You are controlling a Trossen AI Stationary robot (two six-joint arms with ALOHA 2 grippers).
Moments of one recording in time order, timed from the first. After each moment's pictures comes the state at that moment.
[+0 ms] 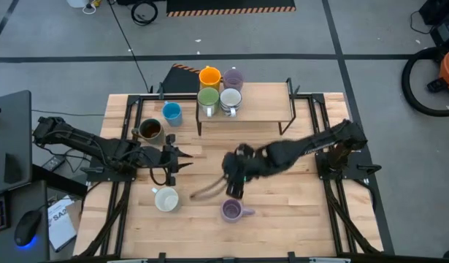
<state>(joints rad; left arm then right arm) -0.27 0.94 0.60 -0.13 -0.40 0.05 0.31 1.81 1.76 -0.90 0.28 0.56</state>
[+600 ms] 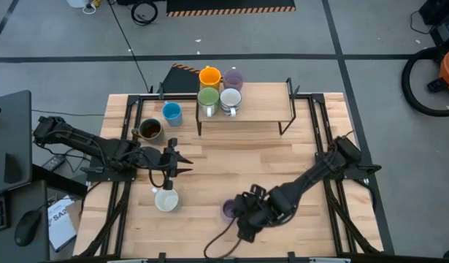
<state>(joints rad) -0.28 0.94 0.60 -0.13 -0.29 0.03 0.59 1.96 1.76 -0.97 0.24 0.93</state>
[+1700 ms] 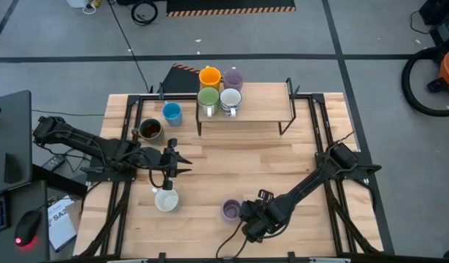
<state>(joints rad) -0.28 0.94 0.60 -0.16 -0.29 0.03 0.61 2.03 1.53 -0.92 0.20 0.95</state>
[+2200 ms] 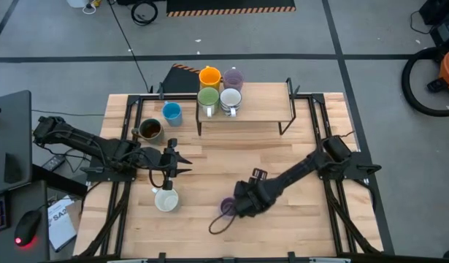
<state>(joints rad) -0.28 0.94 0.60 -0.16 -0.29 0.03 0.45 2.03 1.45 -0.96 0.37 0.77</state>
